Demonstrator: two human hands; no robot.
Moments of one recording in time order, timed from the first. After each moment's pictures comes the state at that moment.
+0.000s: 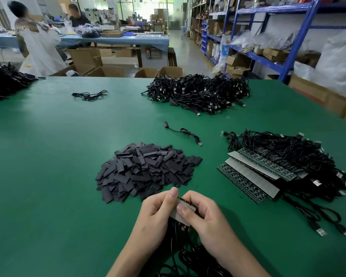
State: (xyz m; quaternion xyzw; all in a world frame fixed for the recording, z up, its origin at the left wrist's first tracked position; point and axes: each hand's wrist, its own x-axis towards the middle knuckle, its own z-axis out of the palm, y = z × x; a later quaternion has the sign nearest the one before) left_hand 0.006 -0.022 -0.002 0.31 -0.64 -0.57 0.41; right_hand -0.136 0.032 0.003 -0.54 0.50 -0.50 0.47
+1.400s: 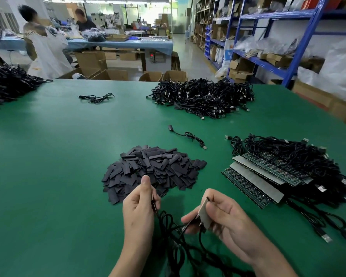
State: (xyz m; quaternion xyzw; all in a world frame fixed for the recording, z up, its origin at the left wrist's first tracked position) left_hand 0.015 -0.036 -0.004 0.45 -0.51 -0.45 0.58; right_hand -0.166 0.036 0.023 -0.47 0.32 -0.52 0.64
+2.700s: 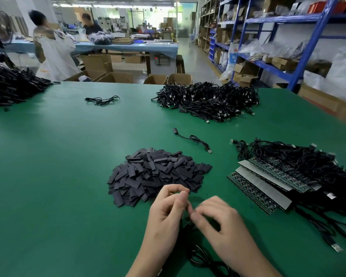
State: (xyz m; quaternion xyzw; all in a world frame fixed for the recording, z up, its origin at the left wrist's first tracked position) left_hand 0.001 -0.025 0.000 0.35 -0.62 -0.48 0.51; right_hand -0.152 0.033 0.009 -0.69 0.58 -0.40 0.17
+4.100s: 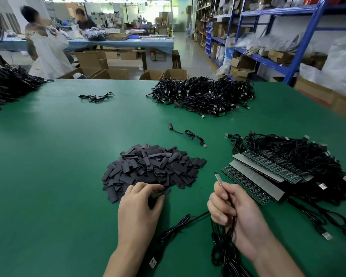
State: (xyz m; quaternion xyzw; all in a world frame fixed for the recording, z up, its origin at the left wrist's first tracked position) left_hand 0.029 -0.043 -0.011 0.56 -0.73 -0.14 0.36; right_hand -0.173 0.034 0.029 -0.26 0.37 -0.62 0.64
